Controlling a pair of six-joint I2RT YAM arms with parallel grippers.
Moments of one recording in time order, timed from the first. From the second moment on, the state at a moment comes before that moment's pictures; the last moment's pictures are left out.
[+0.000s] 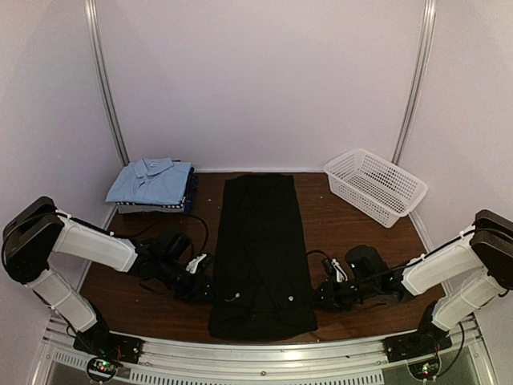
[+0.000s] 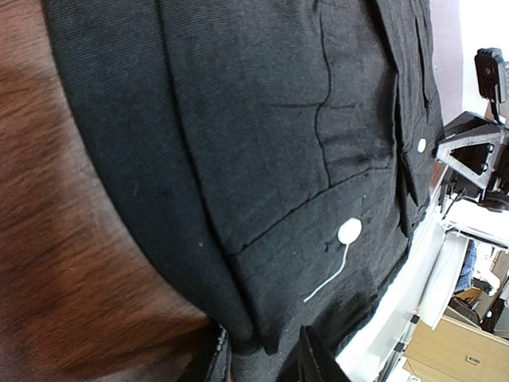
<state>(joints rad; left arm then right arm) -0.76 1.55 0.56 -0.06 0.61 -0.71 0.85 1.43 0.31 0.40 -0.41 1.07</state>
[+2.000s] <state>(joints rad) -0.46 1.86 0.88 0.26 0.76 -1.01 0.57 1.89 0.92 0.37 -0.44 0.94</state>
